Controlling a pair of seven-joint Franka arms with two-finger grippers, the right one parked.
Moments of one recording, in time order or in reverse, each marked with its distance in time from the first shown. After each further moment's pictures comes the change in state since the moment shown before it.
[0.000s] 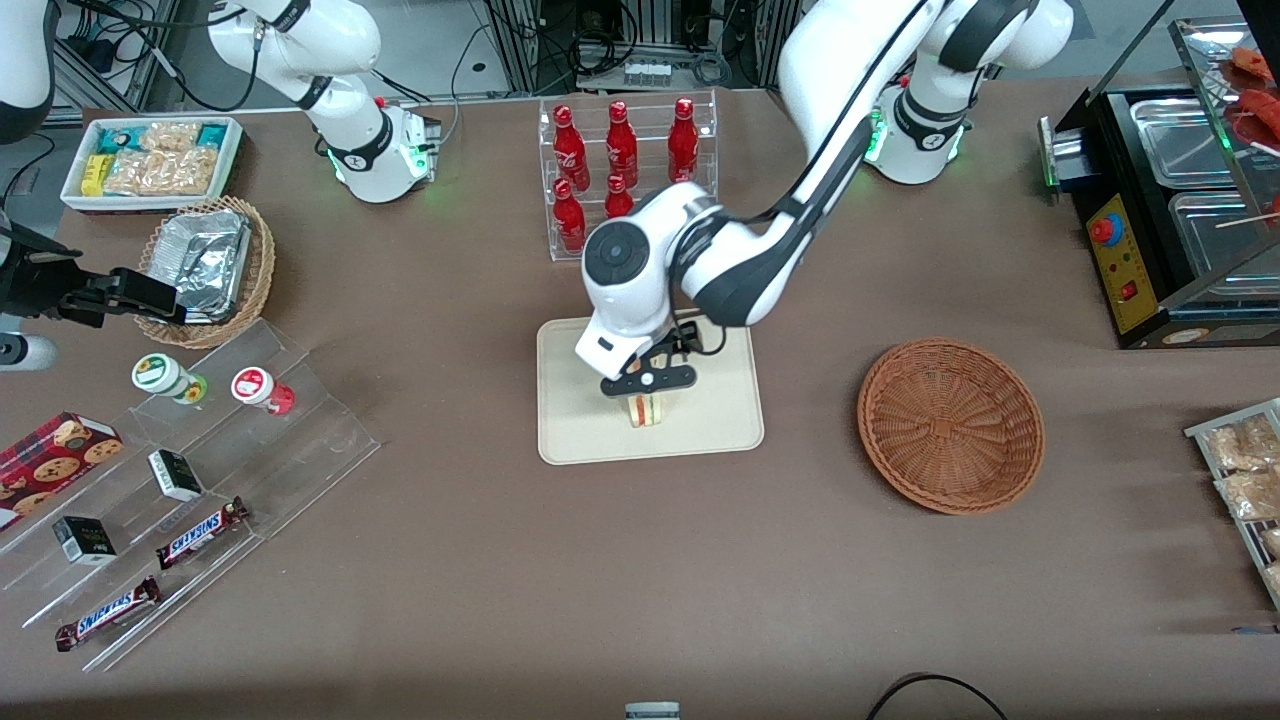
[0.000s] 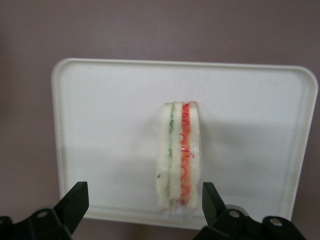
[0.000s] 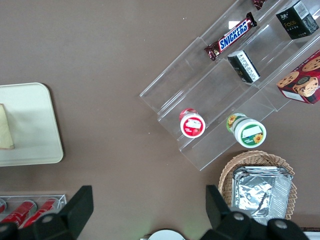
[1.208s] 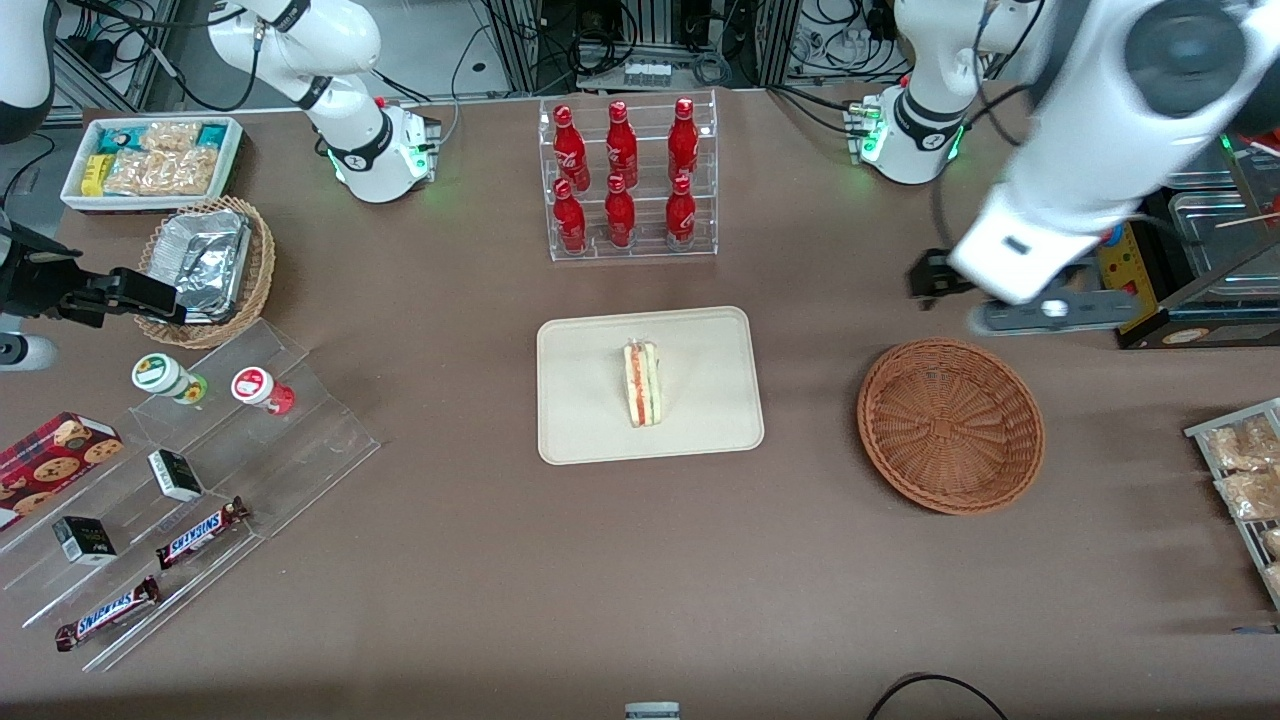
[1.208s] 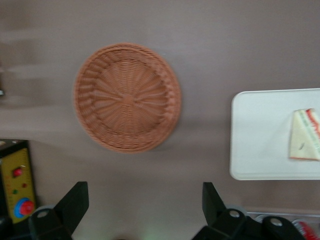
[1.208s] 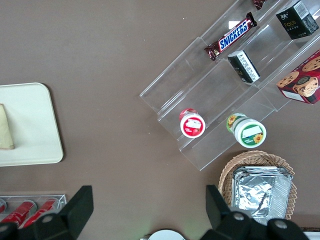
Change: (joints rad) arm 0.546 -0.585 0.017 -0.242 -0.035 -0.319 0.704
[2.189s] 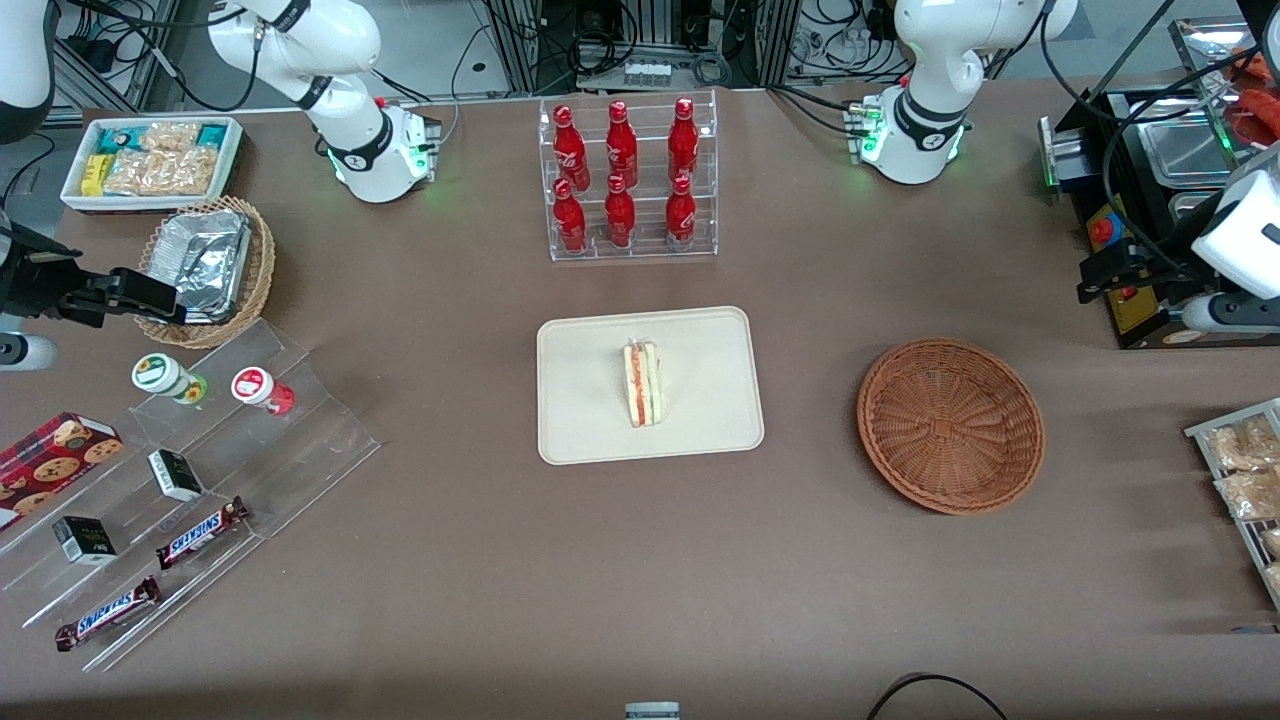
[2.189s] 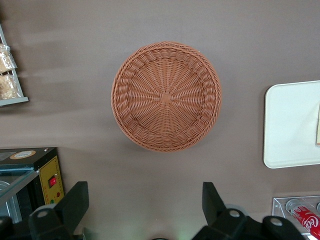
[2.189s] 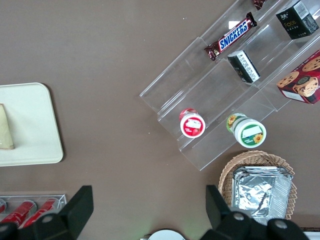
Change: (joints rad) arm 0.144 -0.037 0.105 -0.032 -0.070 0.002 0.289
